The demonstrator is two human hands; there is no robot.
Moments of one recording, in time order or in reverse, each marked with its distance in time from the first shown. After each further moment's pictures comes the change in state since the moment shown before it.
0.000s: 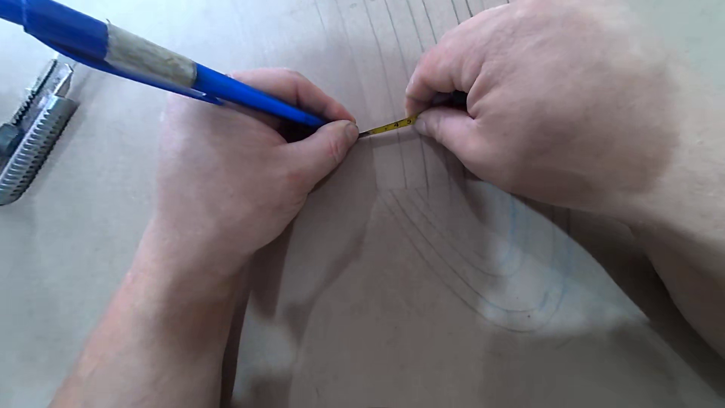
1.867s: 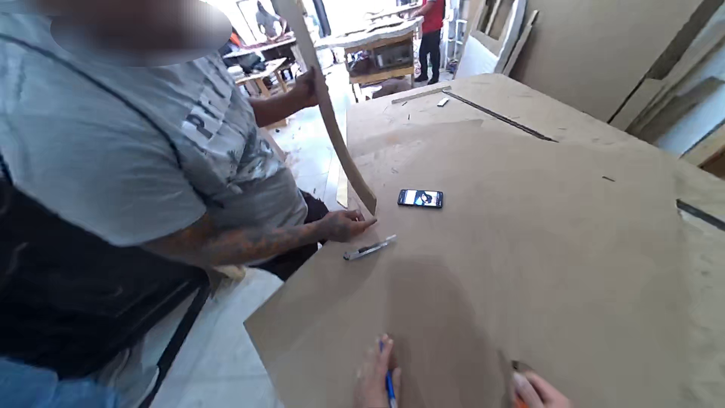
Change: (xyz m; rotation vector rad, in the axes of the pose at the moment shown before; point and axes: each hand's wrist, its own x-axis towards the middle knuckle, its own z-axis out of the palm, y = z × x) left_hand -0.209 0.056 0.067 0.351 0.616 -0.413; right_hand -0.135 0.049 0.020 1.031 0.042 0.169
